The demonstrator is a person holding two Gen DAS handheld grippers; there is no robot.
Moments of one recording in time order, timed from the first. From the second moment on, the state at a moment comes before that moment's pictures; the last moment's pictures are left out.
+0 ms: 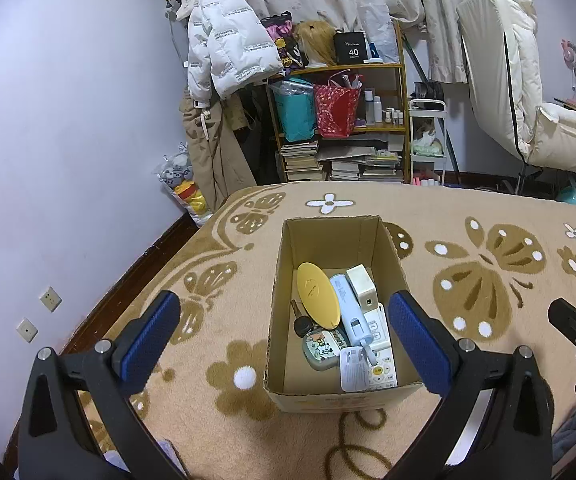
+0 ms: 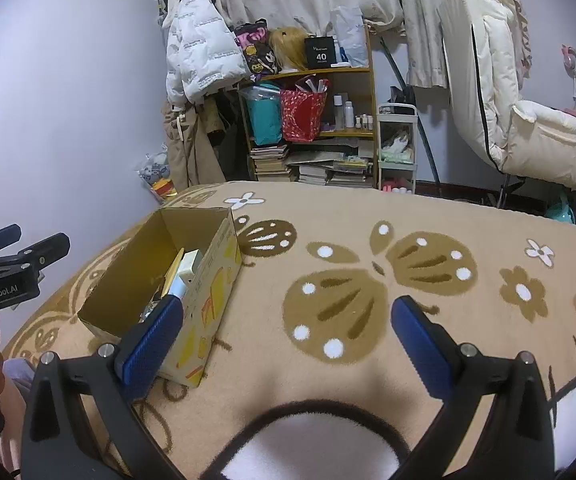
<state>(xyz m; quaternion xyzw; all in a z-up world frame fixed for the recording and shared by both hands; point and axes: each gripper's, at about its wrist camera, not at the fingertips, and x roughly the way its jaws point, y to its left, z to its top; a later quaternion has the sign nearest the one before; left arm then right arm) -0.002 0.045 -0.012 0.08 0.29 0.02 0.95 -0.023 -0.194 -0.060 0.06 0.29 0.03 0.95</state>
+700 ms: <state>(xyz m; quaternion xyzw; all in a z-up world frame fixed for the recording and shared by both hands) -0.002 0.045 -0.014 0.09 0.30 0.03 0.95 -0.023 -0.193 -0.067 0.07 0.30 0.03 0.95</state>
